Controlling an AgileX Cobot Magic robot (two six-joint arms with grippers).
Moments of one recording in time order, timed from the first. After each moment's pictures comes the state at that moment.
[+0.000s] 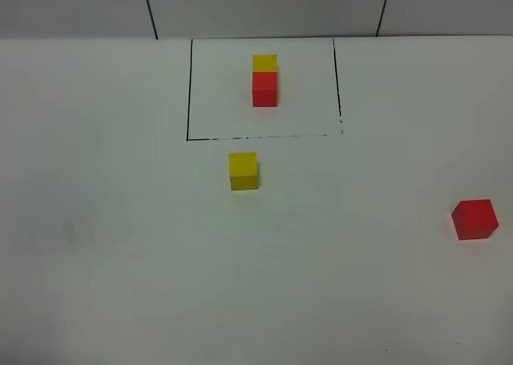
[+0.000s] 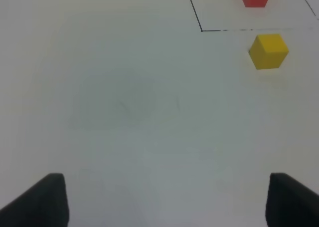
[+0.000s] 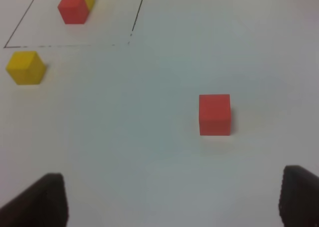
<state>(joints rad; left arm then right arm) -0.11 0.00 -0.50 -0.07 1.06 0.00 0.12 -0.01 -0.49 0.10 1.05 0.04</state>
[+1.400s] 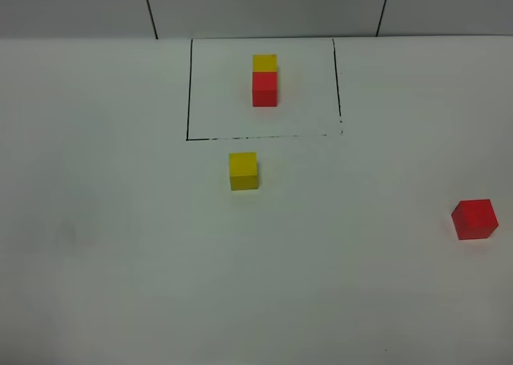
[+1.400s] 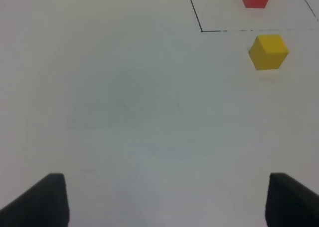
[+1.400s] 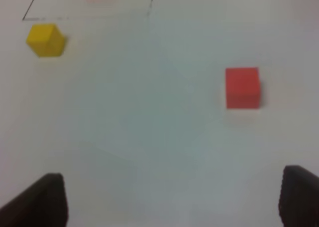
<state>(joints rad) -0.11 0.00 -0.50 -0.07 1.06 0.00 0.12 0.22 -0.52 0.23 1.07 0.00</state>
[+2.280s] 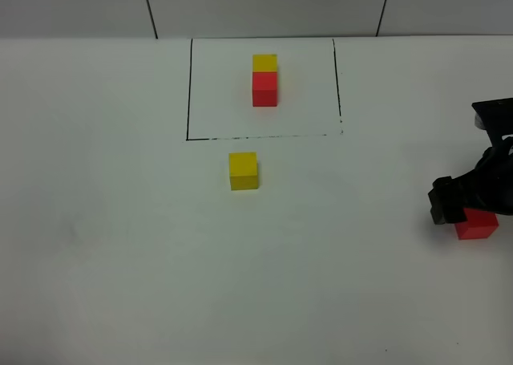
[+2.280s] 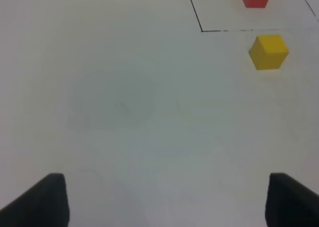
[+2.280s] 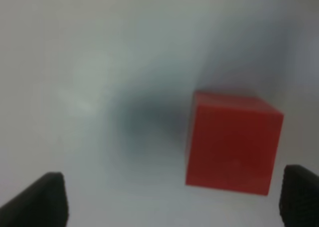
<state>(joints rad) -0.11 0.00 -0.50 -0.07 1.06 0.00 0.10 1.63 -0.84 0.09 0.61 -0.12</state>
